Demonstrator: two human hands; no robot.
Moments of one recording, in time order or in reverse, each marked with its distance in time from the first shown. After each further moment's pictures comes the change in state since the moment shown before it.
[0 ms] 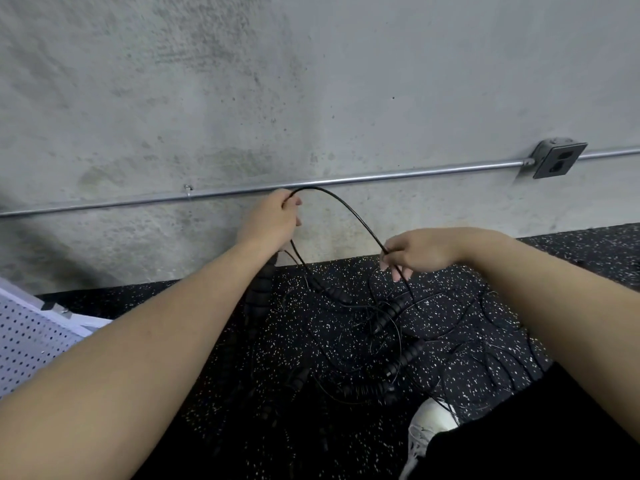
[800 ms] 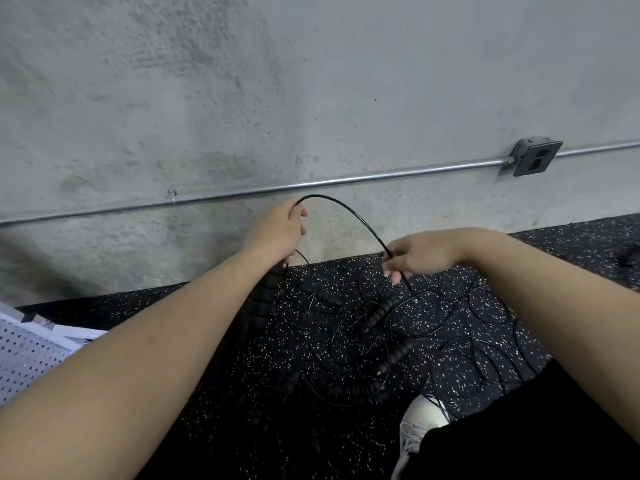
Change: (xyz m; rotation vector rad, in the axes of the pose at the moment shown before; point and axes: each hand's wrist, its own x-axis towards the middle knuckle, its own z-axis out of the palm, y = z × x) left_hand -0.010 0.016 0.022 -0.024 -0.124 0.015; right_hand -0.017 0.019 -0.001 -0.004 -0.022 0.039
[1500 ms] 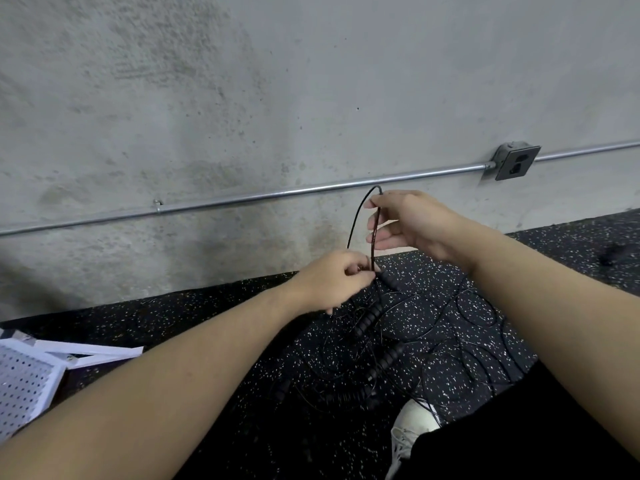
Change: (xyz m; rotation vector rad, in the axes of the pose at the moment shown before) left_hand -0.047 0.033 0.061 0.010 -0.467 0.313; right_hand -0.003 -0.007 -0.020 1.177 0.441 -0.153
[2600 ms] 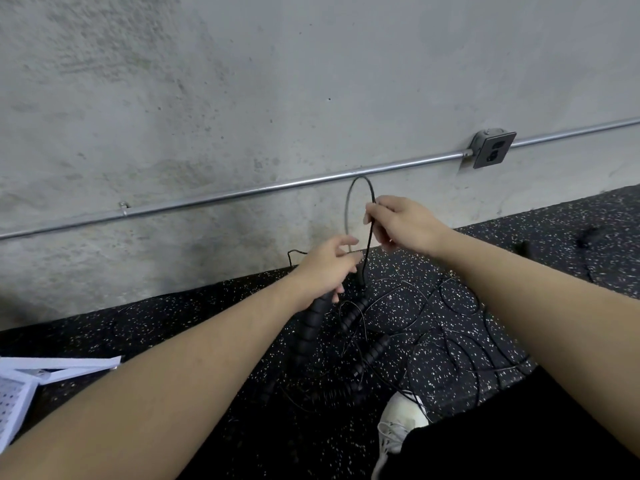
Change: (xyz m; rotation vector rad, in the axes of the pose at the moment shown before) left_hand 0.043 0.004 0.029 -0.336 0.101 -0.241; right_hand 0.001 0.031 -0.032 -0.552 0.136 -0.162
